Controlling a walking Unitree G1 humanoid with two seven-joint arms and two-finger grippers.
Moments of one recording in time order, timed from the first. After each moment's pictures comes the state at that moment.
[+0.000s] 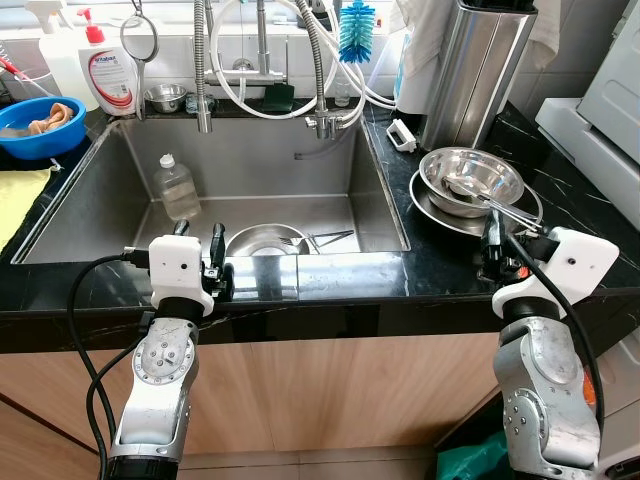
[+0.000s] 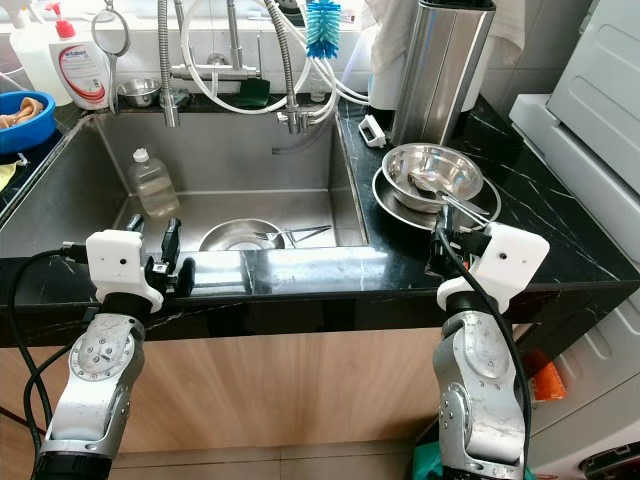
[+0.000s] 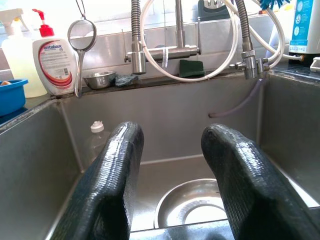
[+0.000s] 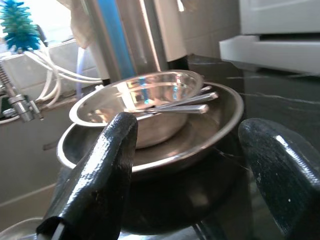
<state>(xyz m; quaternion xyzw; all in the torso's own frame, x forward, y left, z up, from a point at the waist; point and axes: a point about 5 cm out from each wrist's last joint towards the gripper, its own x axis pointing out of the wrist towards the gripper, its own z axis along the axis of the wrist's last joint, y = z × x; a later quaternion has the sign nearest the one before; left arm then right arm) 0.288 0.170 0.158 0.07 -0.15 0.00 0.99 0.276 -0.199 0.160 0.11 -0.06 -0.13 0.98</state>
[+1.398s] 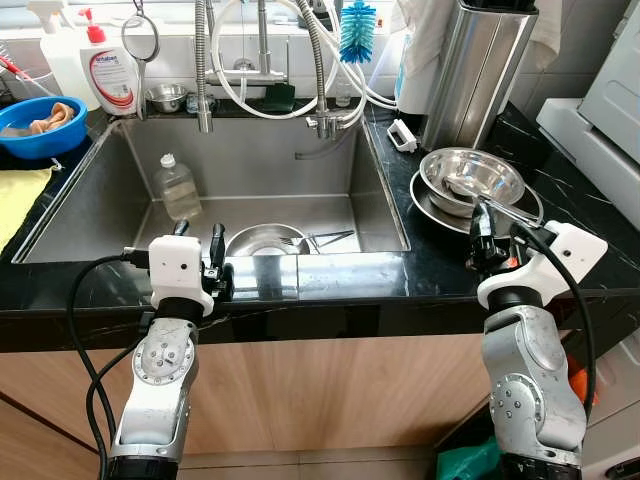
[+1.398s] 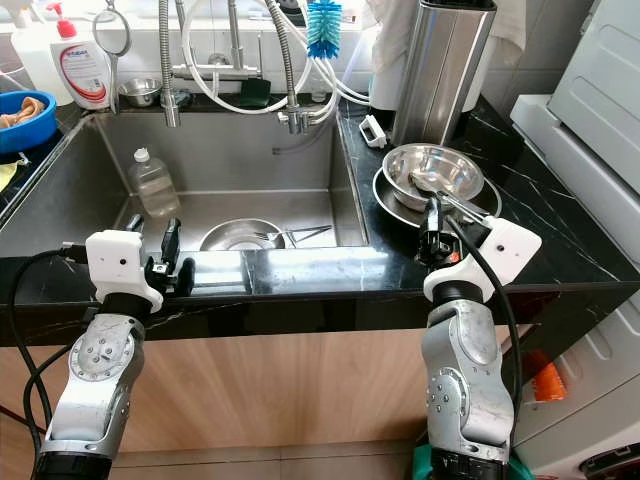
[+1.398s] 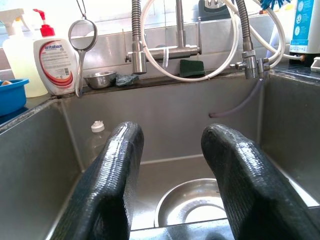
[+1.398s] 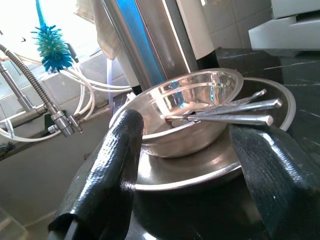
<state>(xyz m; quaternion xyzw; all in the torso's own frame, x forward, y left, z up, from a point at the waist) 0.288 0.170 0.158 0.07 -0.15 0.00 0.99 0.288 -0.184 0.170 0.18 -0.08 -0.08 0.98</state>
